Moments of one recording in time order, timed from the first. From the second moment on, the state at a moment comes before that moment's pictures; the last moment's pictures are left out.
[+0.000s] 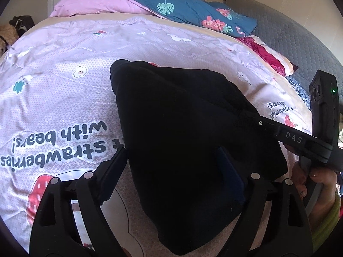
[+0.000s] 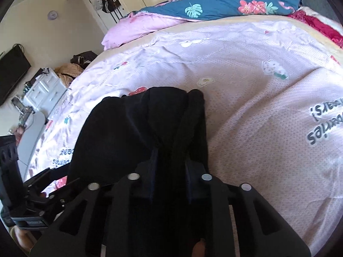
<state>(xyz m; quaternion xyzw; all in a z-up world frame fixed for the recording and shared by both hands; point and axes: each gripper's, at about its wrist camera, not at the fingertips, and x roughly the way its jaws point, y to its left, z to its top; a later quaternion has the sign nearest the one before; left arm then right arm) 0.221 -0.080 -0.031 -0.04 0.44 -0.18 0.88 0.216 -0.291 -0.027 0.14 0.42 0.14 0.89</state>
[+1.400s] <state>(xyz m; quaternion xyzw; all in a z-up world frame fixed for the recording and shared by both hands) 0.111 -0.049 0.014 -0.02 0.36 -0.15 0.92 0.049 -0.286 0.032 0.06 0.25 0.04 0.97</state>
